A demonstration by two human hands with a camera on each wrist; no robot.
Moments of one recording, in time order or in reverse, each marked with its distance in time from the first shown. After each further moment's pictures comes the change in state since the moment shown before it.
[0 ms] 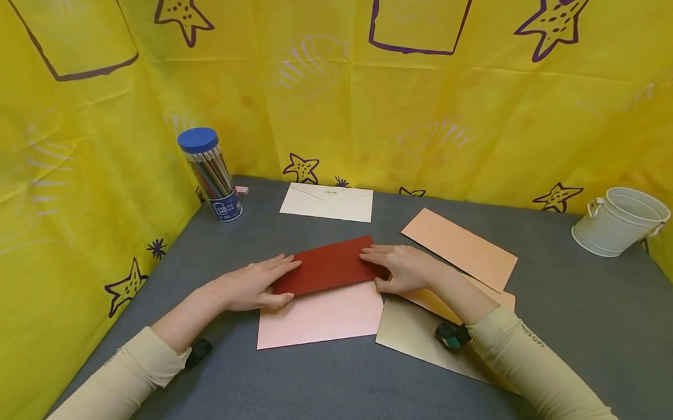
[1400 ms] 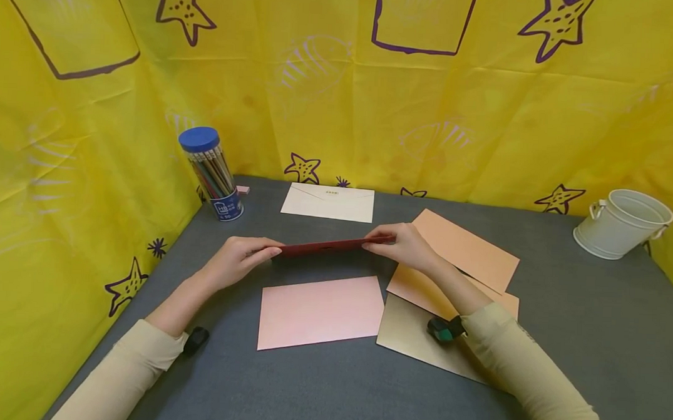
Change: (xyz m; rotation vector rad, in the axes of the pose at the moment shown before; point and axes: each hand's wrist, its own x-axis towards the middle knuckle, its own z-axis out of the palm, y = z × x) left_hand 0.001 -0.028 -0.019 -0.264 0.506 0.179; right_hand 0.019 0.006 -0.011 0.567 0.397 0.236
